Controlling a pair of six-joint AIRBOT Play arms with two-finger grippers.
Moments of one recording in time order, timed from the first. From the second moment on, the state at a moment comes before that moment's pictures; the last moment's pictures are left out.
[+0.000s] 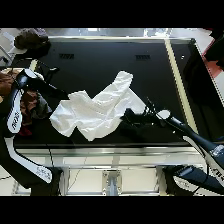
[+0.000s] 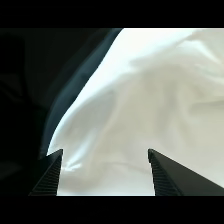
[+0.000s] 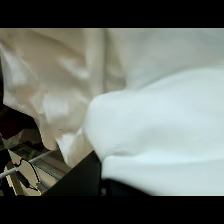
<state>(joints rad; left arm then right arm) 0.18 -1.81 1.54 1.09 -1.28 -0.80 0.37 -1.20 0.68 -0.42 0.65 1.46</state>
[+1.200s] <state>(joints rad) 0.20 -1.88 1.54 1.06 -1.34 -0.83 0.20 -1.18 0.97 -0.91 0.79 1.59</state>
